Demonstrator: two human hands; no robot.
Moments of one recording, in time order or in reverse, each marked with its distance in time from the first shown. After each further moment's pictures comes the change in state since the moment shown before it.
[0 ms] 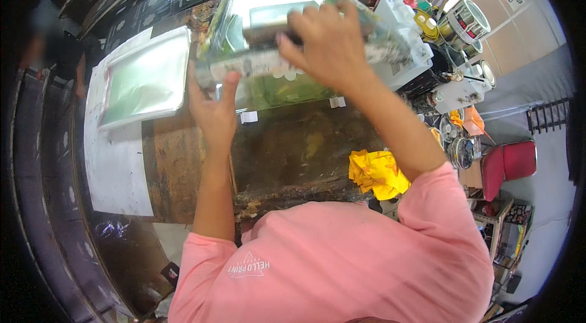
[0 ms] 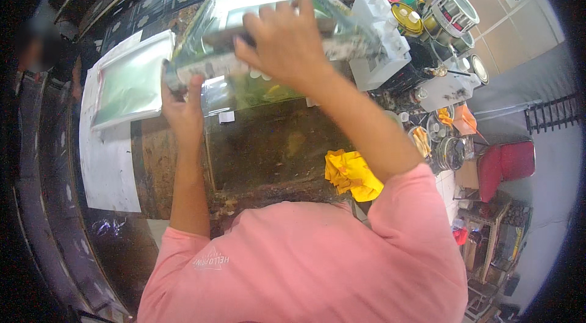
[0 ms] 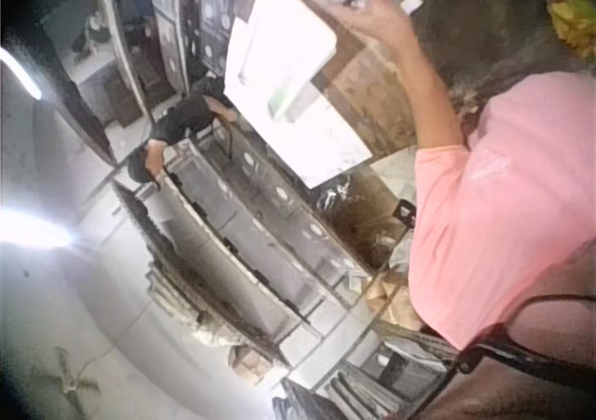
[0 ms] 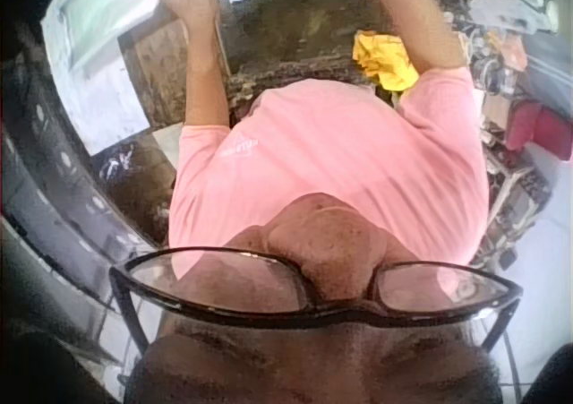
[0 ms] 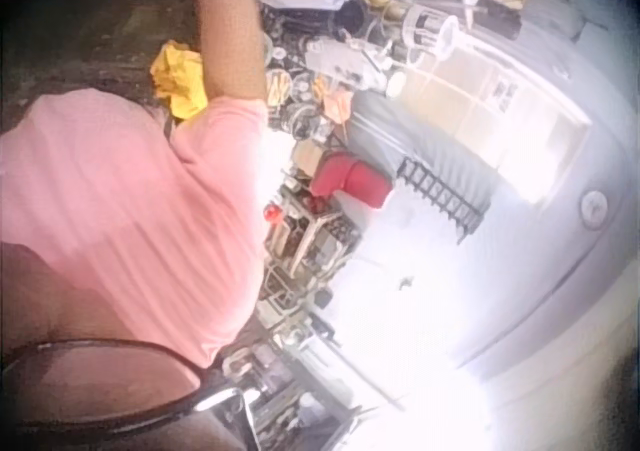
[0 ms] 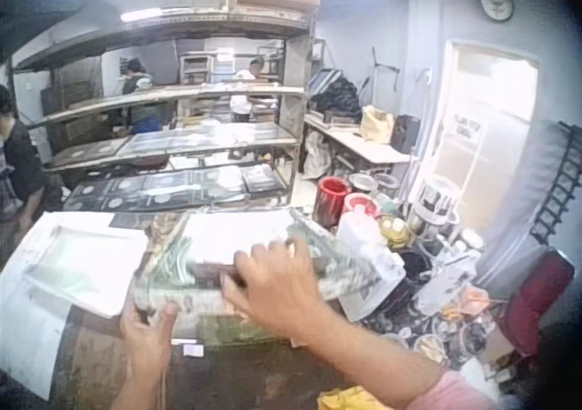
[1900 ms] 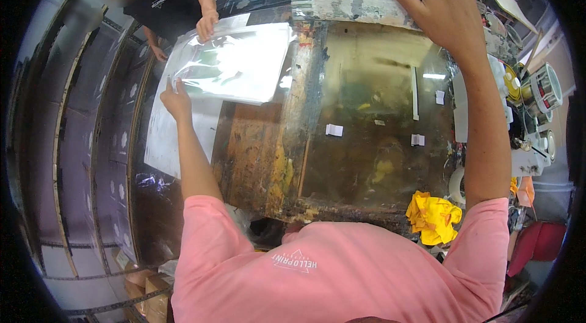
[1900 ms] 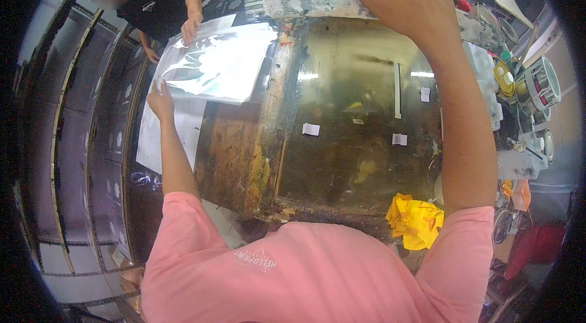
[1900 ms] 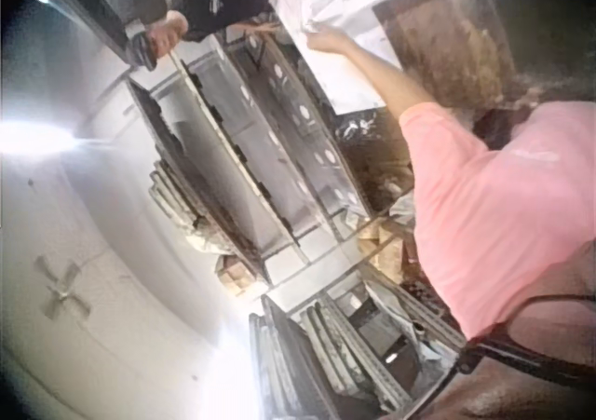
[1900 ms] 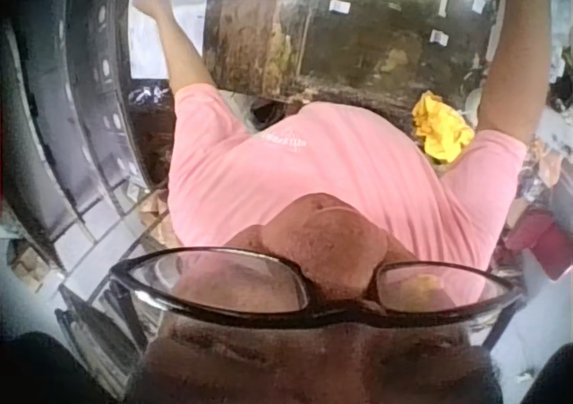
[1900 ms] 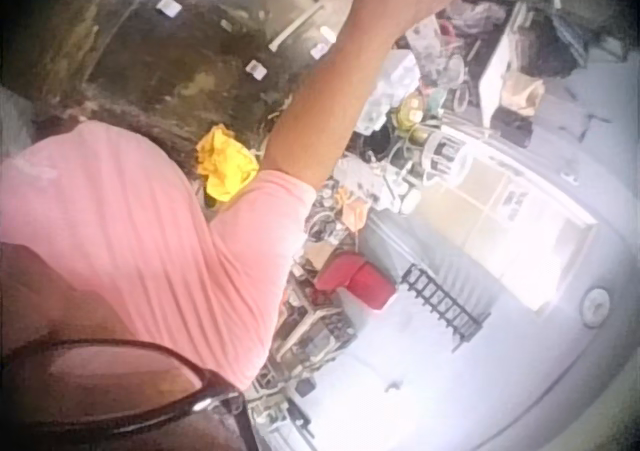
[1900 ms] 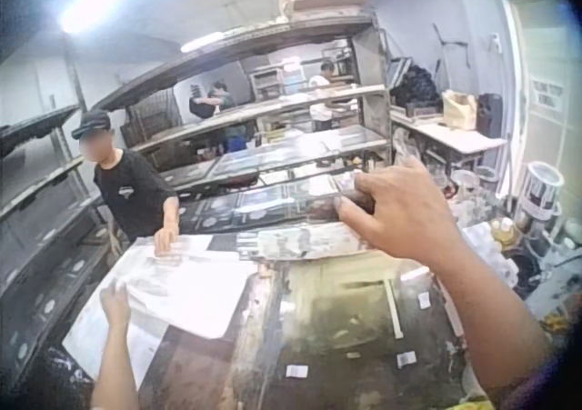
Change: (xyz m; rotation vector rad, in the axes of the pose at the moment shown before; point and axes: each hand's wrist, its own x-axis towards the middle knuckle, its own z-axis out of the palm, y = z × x) left_hand 0.131 -0.112 -0.342 1.250 0.623 -0.079; right_hand 0.109 0.039 -0.016 0.063 0.087 0.012
